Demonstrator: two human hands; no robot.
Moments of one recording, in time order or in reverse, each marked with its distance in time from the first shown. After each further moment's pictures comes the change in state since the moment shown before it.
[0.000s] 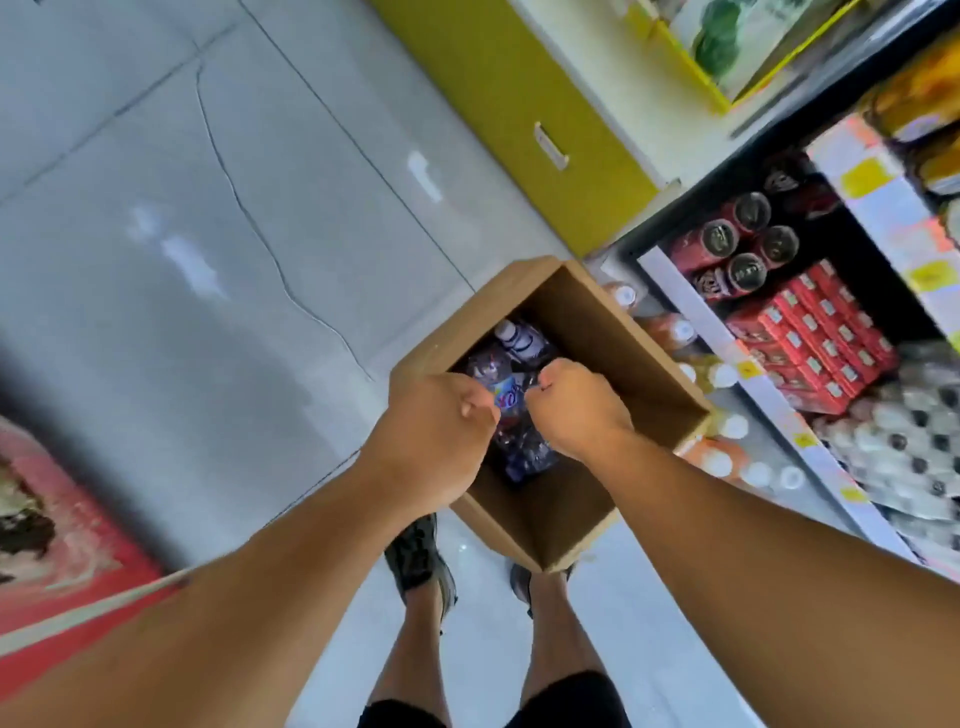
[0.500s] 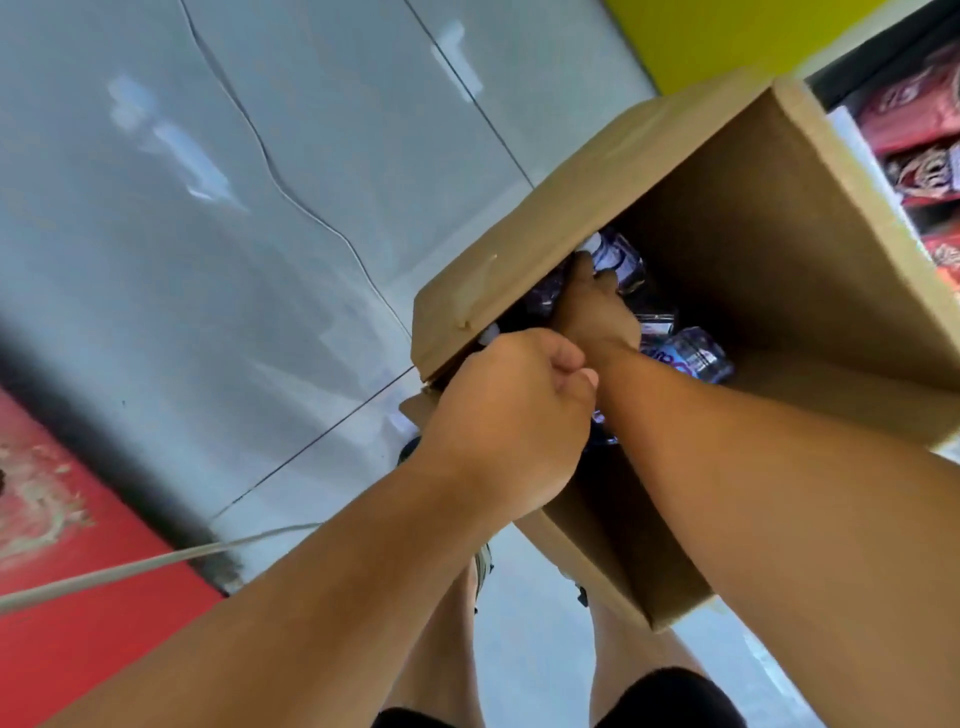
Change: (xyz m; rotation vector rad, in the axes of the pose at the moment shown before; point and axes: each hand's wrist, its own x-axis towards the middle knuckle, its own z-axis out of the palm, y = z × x) left_hand 0.079 -0.078 0.055 -0.018 -0.043 -0.055; right_hand 0.148 -0.014 0.122 -0.064 0.018 0.023
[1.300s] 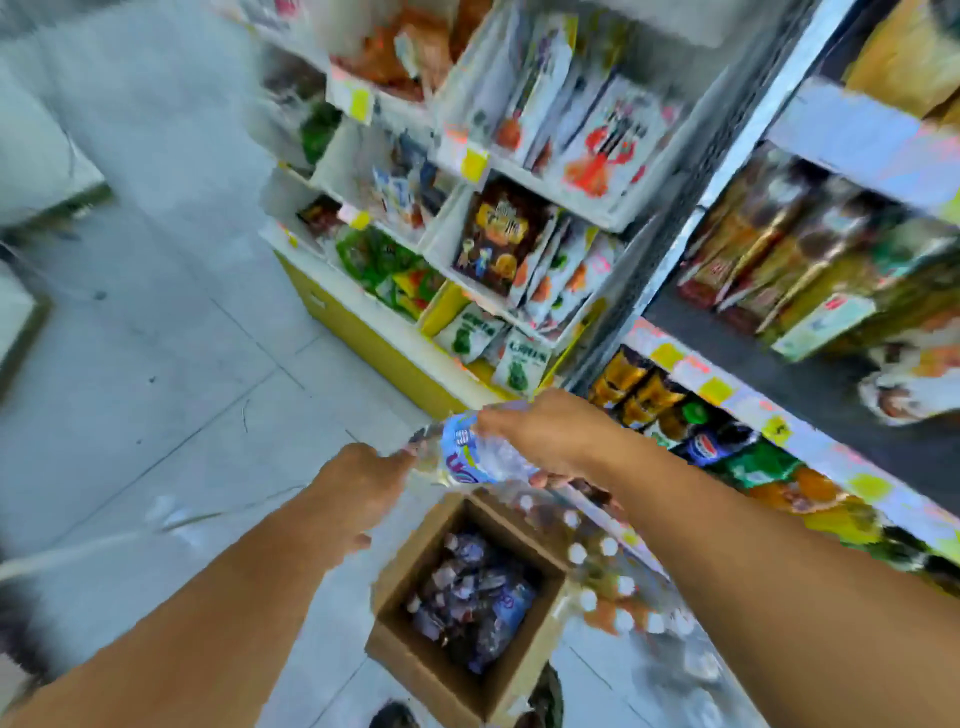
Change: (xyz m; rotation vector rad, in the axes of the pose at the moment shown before) left_hand -0.256 0.301 -0.157 -0.141 0.277 -0.105; right_hand -0.402 0.001 -0.451 0.457 0.025 -0.201
